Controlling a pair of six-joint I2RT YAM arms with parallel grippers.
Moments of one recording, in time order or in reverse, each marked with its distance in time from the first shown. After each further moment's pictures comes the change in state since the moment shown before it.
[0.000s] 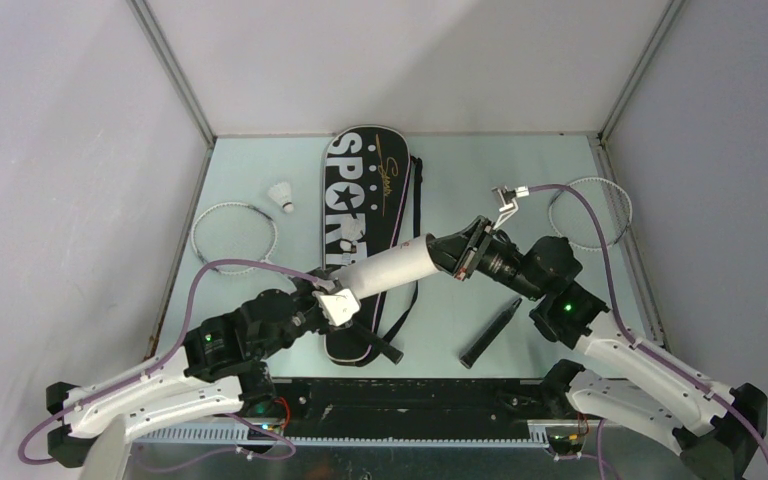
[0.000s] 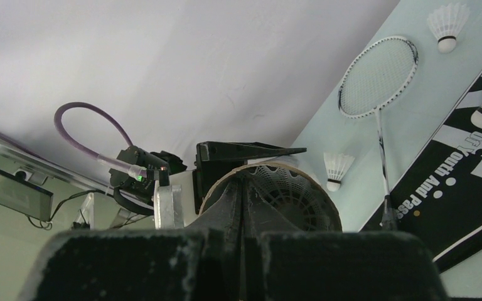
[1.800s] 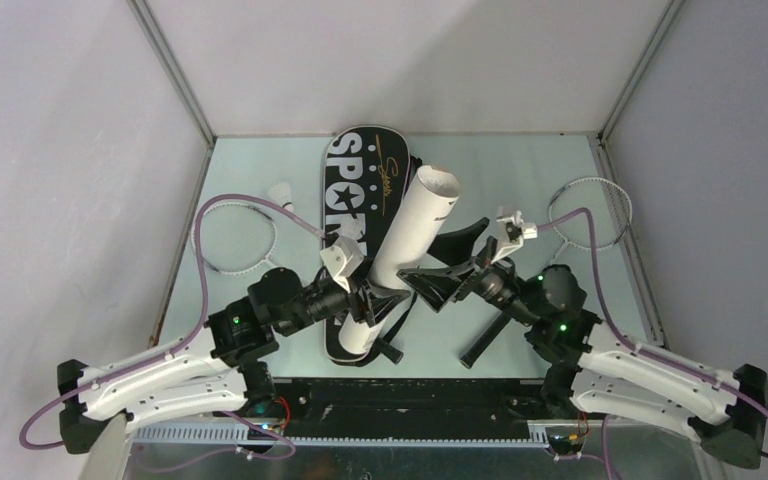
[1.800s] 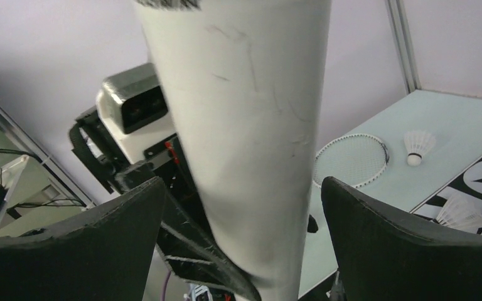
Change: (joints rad) left arm 0.000 0.212 0.100 0.455 0.280 -0.584; right arm 0.246 -0.070 -0.066 0.216 0.228 -0.449
